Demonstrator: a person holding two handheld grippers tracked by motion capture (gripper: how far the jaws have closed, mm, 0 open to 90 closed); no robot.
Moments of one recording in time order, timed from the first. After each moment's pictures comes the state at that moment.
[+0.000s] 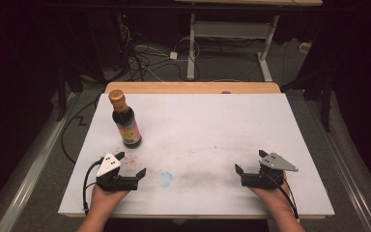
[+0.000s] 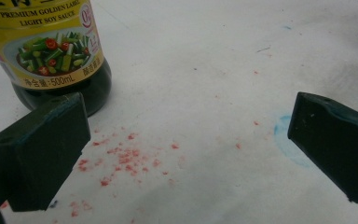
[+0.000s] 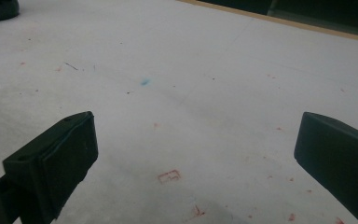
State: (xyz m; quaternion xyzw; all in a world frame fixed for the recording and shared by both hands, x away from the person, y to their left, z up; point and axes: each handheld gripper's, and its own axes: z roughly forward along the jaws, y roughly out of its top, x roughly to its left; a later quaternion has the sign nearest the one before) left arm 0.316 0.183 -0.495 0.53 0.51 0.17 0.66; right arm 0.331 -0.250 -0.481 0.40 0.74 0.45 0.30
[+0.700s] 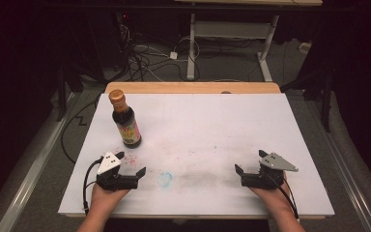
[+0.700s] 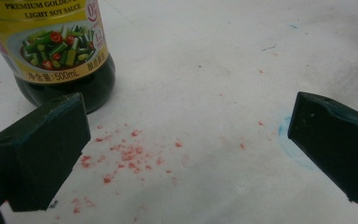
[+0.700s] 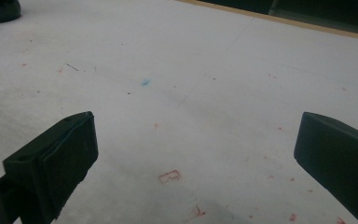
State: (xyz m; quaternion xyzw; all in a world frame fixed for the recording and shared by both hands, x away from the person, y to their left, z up) left arm 0.321 0.185 -0.494 0.53 0.52 0.17 0.65; right arm 0.330 -0.250 -0.481 0.40 0.74 0.45 0.30
